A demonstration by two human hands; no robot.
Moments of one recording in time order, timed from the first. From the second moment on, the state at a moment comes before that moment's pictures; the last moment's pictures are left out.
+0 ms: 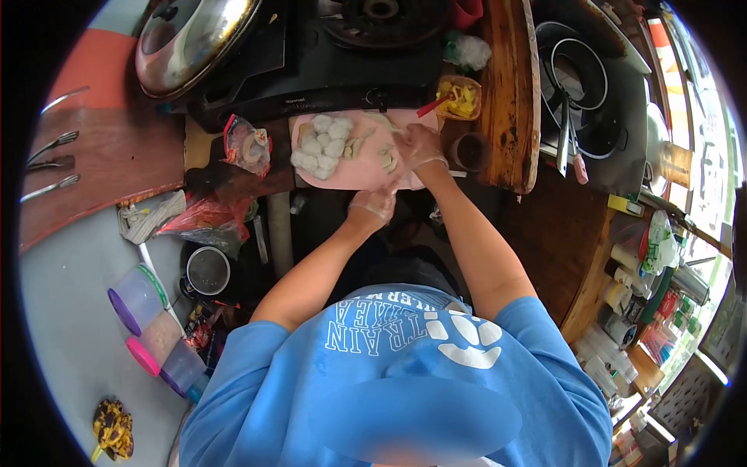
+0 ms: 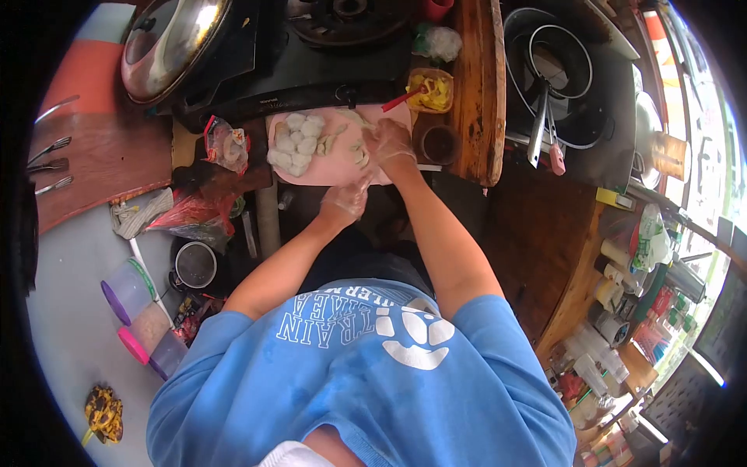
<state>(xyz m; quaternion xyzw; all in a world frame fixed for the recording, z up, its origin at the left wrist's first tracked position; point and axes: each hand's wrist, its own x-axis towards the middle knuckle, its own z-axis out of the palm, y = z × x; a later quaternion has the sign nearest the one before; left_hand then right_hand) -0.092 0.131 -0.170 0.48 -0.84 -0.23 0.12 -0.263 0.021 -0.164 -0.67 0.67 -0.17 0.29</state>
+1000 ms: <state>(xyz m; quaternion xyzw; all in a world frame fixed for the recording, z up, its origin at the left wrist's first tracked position) -0.100 0.097 -0.146 0.57 -0.79 -0.22 0.01 -0.250 0.106 -0.176 0.08 0.61 -0.43 0.66</state>
